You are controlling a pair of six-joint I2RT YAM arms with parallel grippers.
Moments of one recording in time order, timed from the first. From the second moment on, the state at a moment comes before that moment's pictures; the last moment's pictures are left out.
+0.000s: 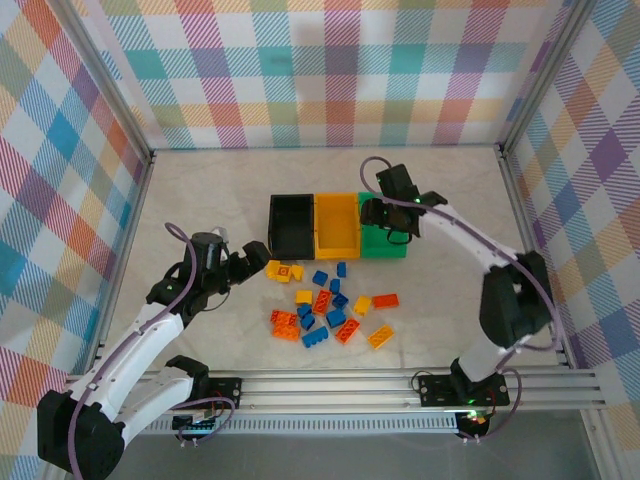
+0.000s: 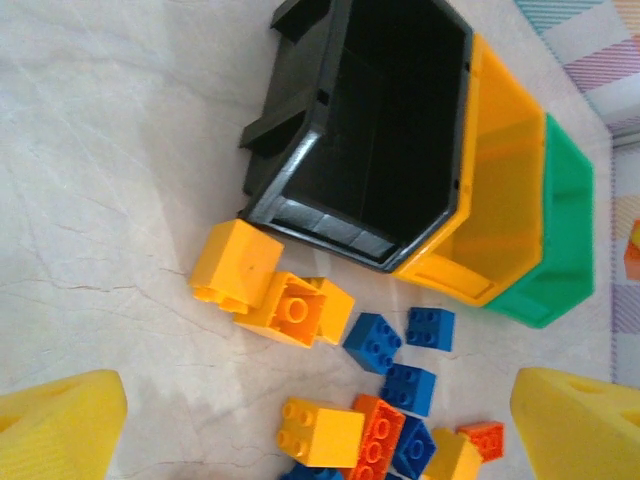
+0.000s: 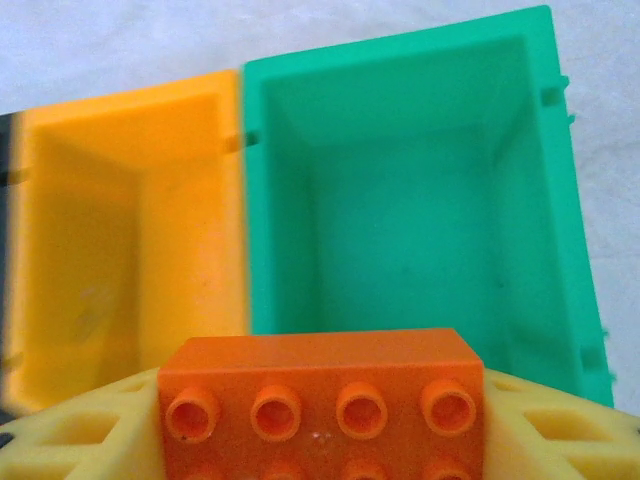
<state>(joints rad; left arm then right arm) -0.36 0.90 0.64 -0.45 0.11 -0.86 0.46 1.68 1.30 -0.59 0.09 0.52</state>
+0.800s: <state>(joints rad) -0.63 1.15 0.65 -0.51 0.04 -0.71 0.47 1.52 1.16 -0.56 0.00 0.56</state>
